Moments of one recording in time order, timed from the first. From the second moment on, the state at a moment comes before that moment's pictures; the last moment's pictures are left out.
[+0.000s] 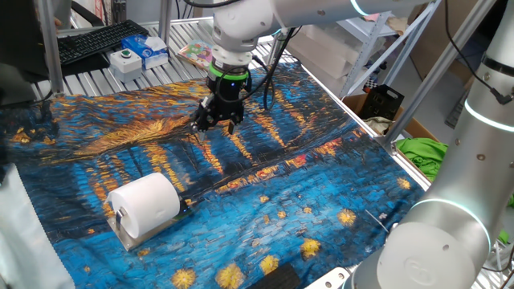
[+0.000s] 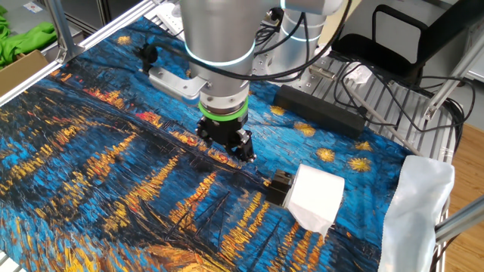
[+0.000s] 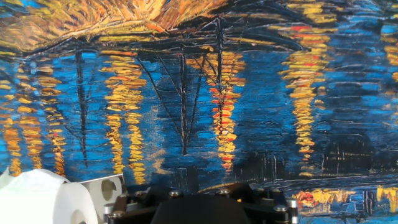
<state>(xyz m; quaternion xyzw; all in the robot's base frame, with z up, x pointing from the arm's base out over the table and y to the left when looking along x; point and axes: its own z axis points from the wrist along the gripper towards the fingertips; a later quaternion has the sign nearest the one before) 0.521 0.039 0.129 -0.02 -1.00 -0.03 0.05</state>
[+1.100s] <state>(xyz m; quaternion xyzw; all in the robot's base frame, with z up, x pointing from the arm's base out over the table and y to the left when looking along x) 0.525 0.031 0.124 -0.01 -1.00 -0.03 0.05</state>
